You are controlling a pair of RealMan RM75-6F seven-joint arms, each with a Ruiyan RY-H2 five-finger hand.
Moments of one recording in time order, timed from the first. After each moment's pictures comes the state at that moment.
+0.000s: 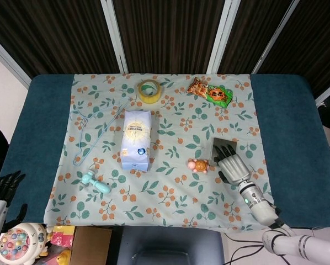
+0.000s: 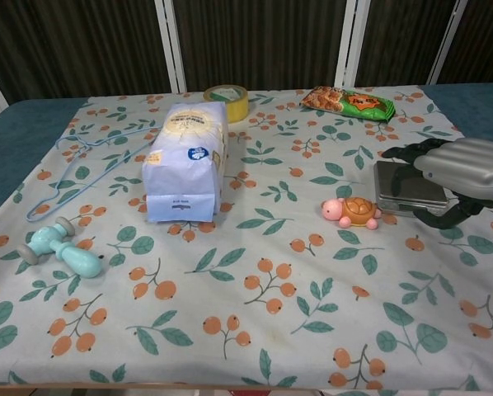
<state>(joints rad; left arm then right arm) -0.04 -1.02 0.05 -1.67 1.66 1.56 -0.08 0.56 -1.48 0.10 -1.39 -1.24 0.93 -0.56</state>
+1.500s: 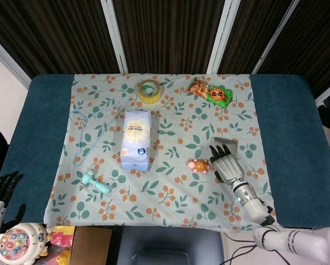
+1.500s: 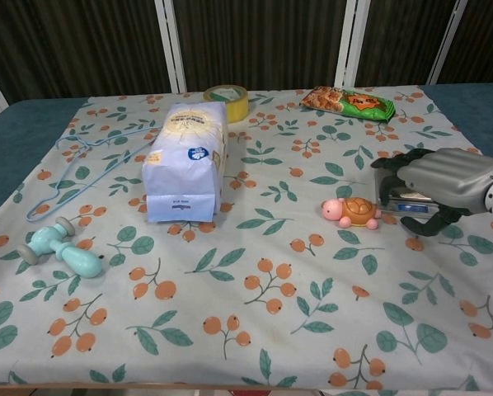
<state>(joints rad) -0.03 -1.01 0.05 -1.66 1.67 1.57 -0.10 0.62 -1.54 0.07 -1.36 -1.12 0.93 -0.63</state>
